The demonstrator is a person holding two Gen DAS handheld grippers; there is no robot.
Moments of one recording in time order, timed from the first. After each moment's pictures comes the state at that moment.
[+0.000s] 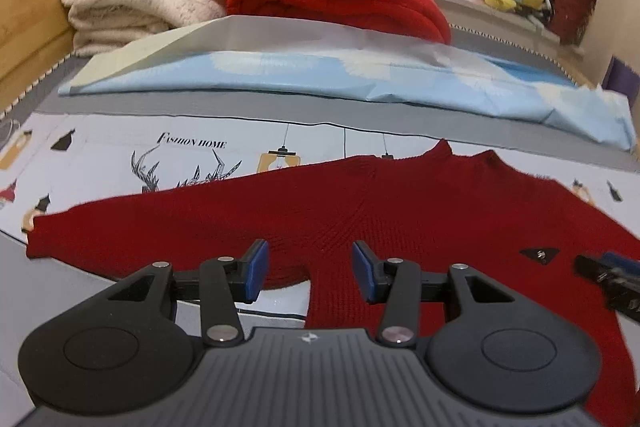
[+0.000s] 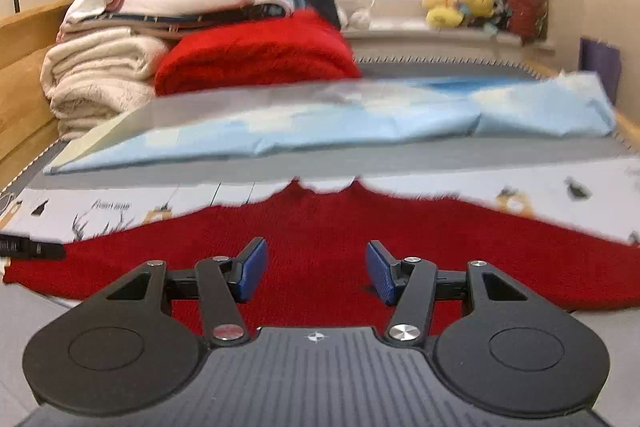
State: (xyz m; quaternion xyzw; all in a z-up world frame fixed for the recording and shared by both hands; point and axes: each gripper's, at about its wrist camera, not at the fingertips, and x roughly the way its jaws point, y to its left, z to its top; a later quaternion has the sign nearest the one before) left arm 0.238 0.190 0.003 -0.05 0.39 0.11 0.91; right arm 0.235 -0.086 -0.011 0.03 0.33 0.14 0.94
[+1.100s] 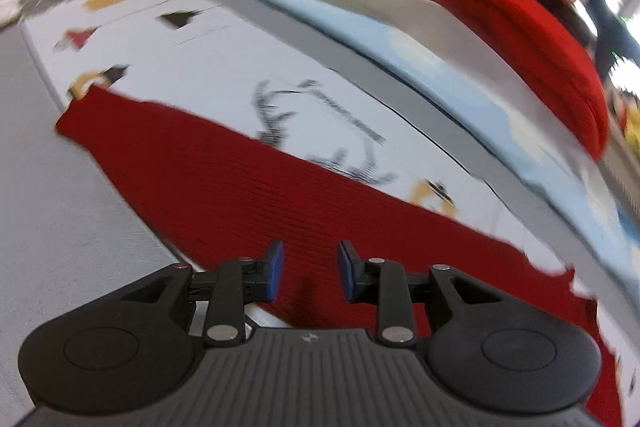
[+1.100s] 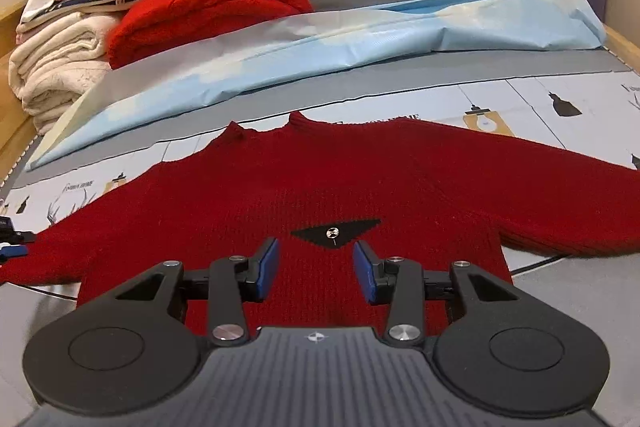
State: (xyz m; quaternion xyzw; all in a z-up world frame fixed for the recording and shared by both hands) left arm 0.262 0.349 -0.082 -0.29 0.36 0.29 0.84; right arm 0.275 -0.162 -0.049 0.08 0.38 0.12 0.91
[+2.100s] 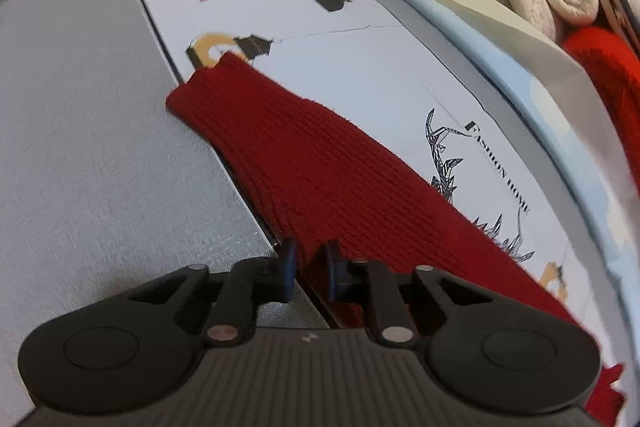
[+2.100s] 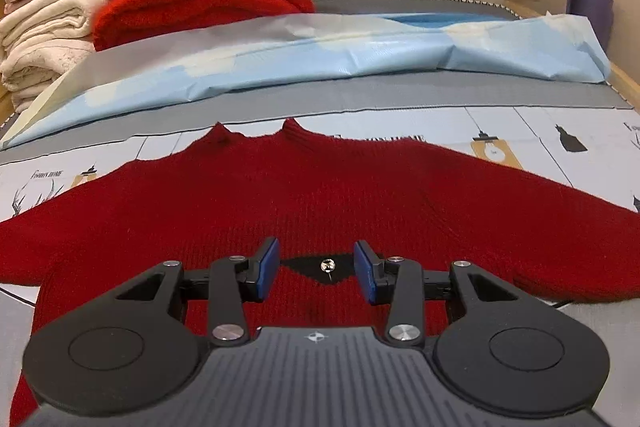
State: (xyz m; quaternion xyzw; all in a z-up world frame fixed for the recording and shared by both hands) left arm 0.231 0.444 -0.122 -0.34 0.36 0.40 0.77; right arm 0.310 -0.134 -0.058 0.03 0.37 0.10 0.92
